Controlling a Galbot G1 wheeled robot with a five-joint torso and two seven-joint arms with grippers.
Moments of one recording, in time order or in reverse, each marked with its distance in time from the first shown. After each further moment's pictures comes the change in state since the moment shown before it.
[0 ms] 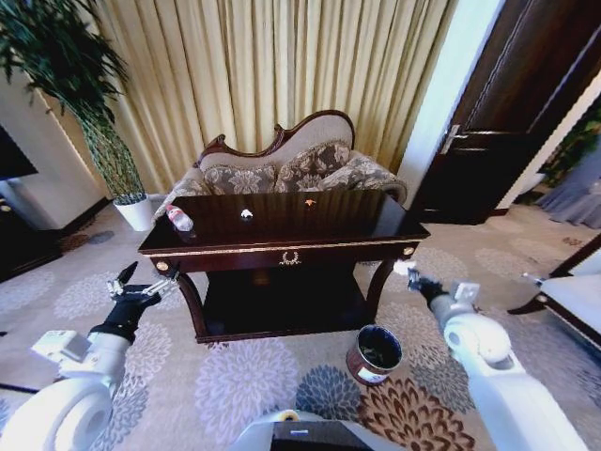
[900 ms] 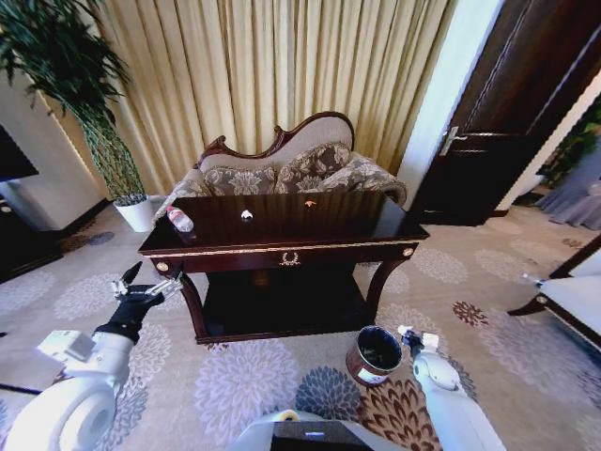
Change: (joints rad) left arm -0.006 -0.010 0.019 0.004 0.003 -0.006 0.004; right arm 0.144 0.142 -0.070 -0.438 -0.255 0.174 -0.028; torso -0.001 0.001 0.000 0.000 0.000
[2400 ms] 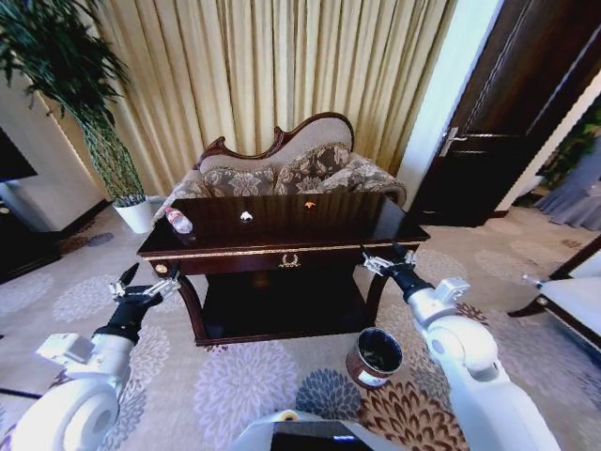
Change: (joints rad) left arm -0.009 -0.028 0.009 0.011 0.007 -0.021 0.000; right arm -0.072 -0.101 -0.009 0.861 0.236 -0.029 -0.132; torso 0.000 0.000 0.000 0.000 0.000
